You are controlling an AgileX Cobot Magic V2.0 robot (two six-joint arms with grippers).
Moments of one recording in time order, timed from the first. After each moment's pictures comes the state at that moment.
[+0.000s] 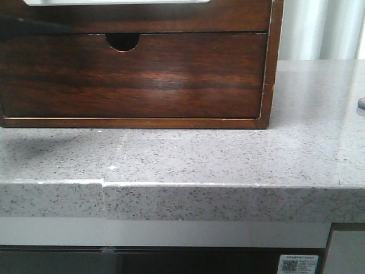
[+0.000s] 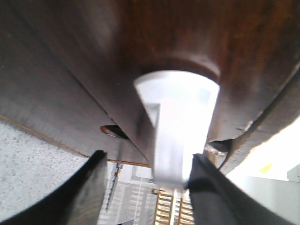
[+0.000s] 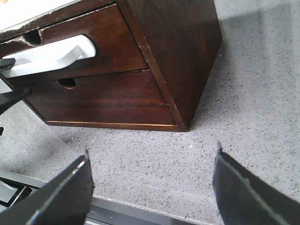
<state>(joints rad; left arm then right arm) -0.15 1.25 -0.69 -1.80 0.77 0.53 0.17 0.36 -0.42 0.49 0.42 -0.13</state>
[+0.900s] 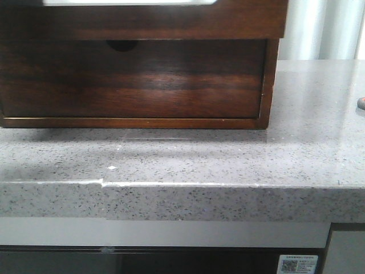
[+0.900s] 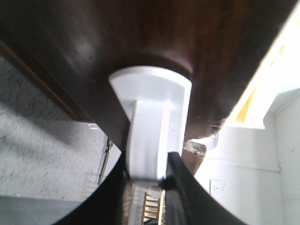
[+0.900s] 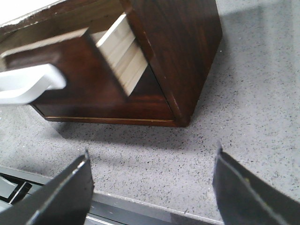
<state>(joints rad) -0.29 0.90 -0.47 -1.84 0.61 0.47 0.17 0.36 -0.42 0.49 0.44 -0.13</state>
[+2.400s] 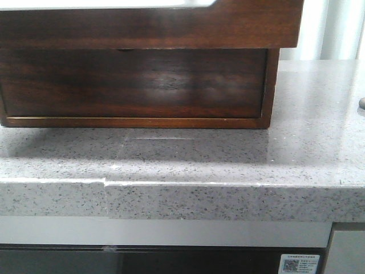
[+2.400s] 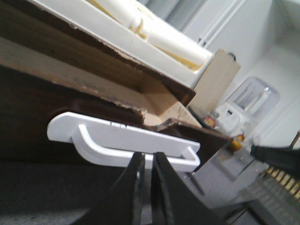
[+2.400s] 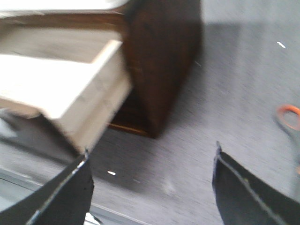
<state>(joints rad) -0.32 0.27 -0.40 -1.13 0.45 0.55 0.13 0.64 -0.79 0.21 0.70 -0.07</state>
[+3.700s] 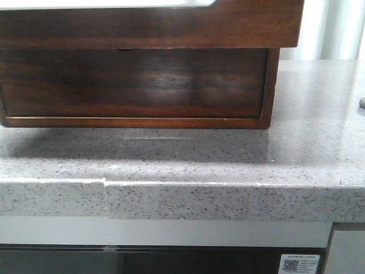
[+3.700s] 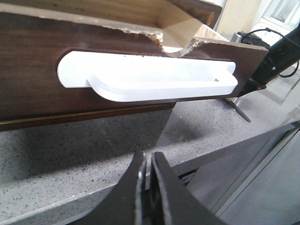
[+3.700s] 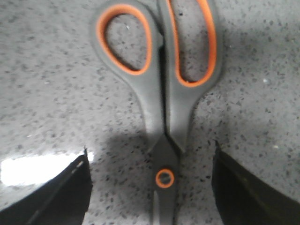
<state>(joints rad) -0.32 0.27 -0.40 -0.84 0.60 0.55 -0.17 1.45 -0.98 -0.02 0.73 0.03</state>
